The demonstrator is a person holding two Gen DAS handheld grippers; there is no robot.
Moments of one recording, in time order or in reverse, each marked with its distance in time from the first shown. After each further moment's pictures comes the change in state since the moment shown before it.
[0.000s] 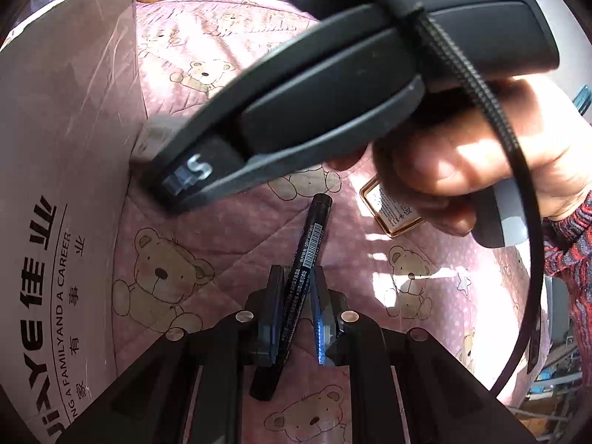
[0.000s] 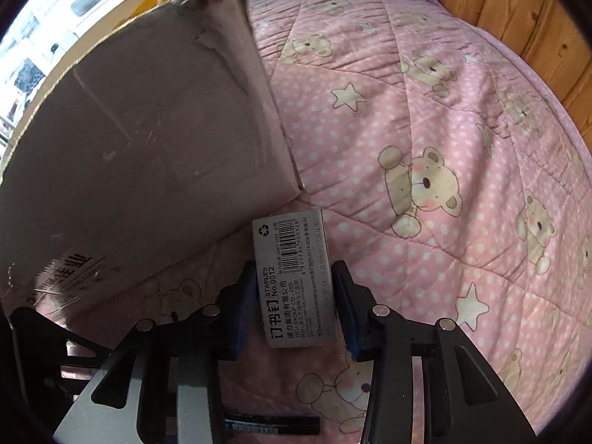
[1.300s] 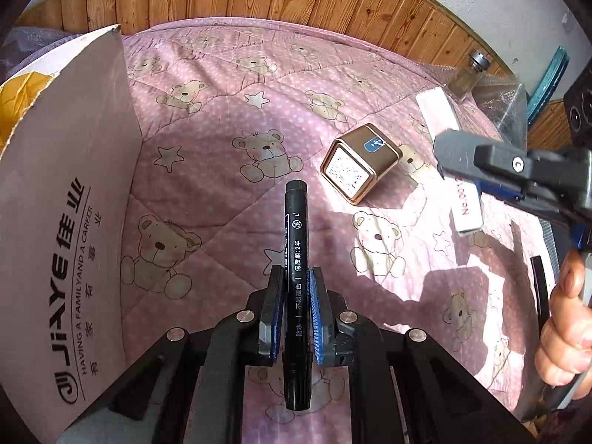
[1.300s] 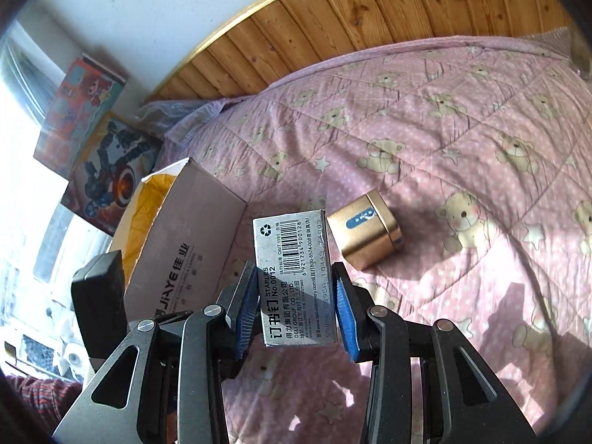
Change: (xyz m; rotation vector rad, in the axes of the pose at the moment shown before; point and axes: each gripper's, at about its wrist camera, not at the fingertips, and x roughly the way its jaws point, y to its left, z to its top) left arm -0.057 -0.014 -0.065 0.128 -0.045 0.018; right arm -0.149 0.039 -0.216 0.814 -0.550 -0.014
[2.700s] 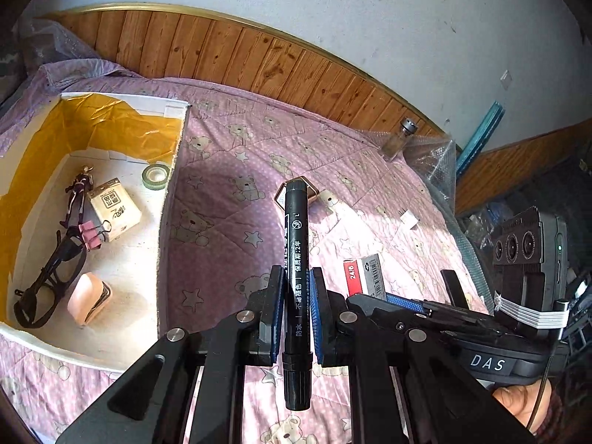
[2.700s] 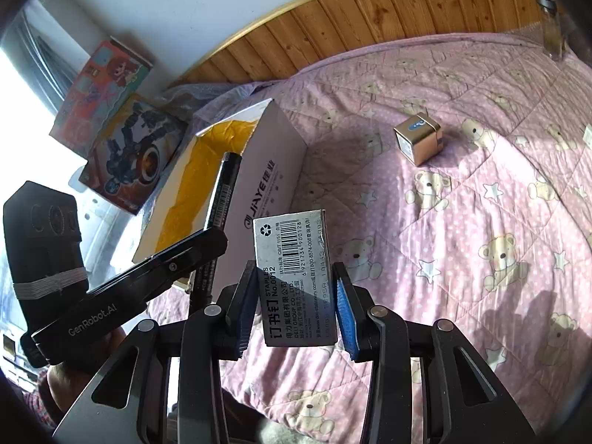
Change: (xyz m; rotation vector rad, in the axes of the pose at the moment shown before) left arm -0.120 0.005 -0.006 -0.069 -0.236 -0.213; right arm -0.060 0.118 -0.111 -0.008 -0.024 -0.022
